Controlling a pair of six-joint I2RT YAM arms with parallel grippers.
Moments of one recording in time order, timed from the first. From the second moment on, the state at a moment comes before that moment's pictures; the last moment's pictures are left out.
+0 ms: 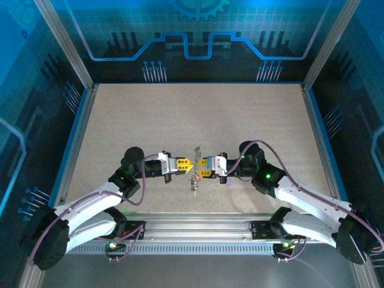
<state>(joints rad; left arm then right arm) -0.57 0.99 0.39 0.55 0.78 0.31 0.74 1.00 0.58 0.12 -0.63 -0.57</state>
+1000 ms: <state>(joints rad) -0.58 0.99 0.39 0.48 0.76 0.36 0.77 1.05 0.58 0.17 -0.56 -0.57</state>
